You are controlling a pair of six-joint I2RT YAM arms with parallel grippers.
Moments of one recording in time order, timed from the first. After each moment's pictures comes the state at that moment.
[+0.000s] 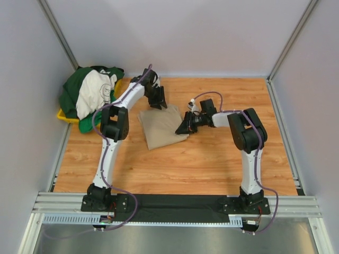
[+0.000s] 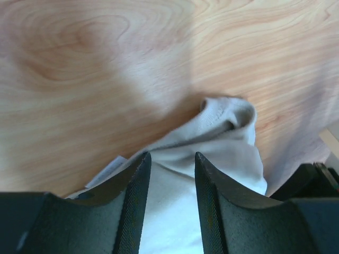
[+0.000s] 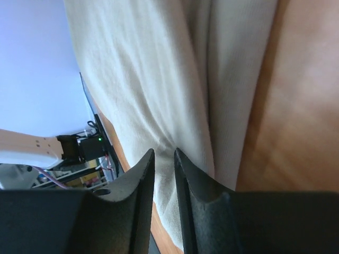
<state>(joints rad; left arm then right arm) -0.33 2.53 2.27 -0.81 0.35 -0.39 0.33 2.20 1.29 -0.03 -0.95 0.60</state>
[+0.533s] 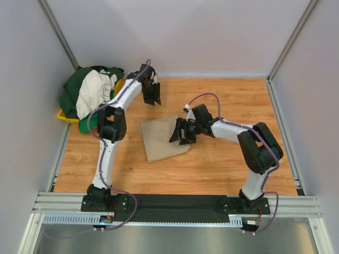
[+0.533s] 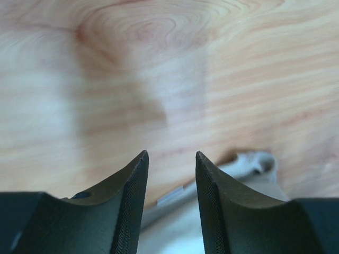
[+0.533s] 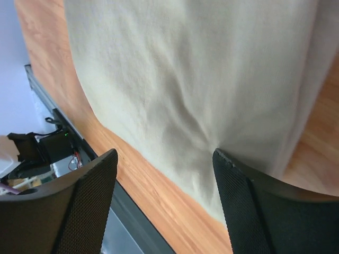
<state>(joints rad) -0.31 2.49 2.30 -0.89 0.23 -0.31 0.53 1.83 1.02 -0.07 -0.63 0.63</state>
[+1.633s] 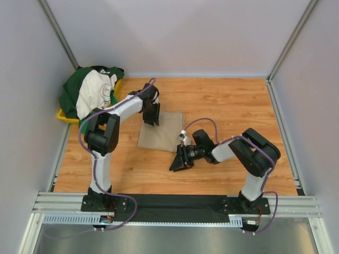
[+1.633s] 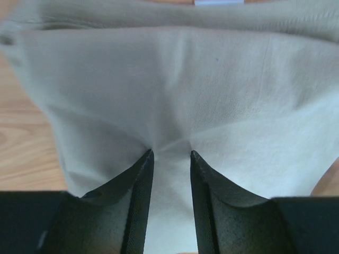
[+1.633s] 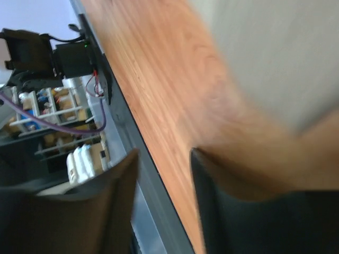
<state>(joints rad) -0.41 2.07 1.55 -0.67 0.13 -0.36 0.64 1.85 0.59 0.51 -0.88 0.81</state>
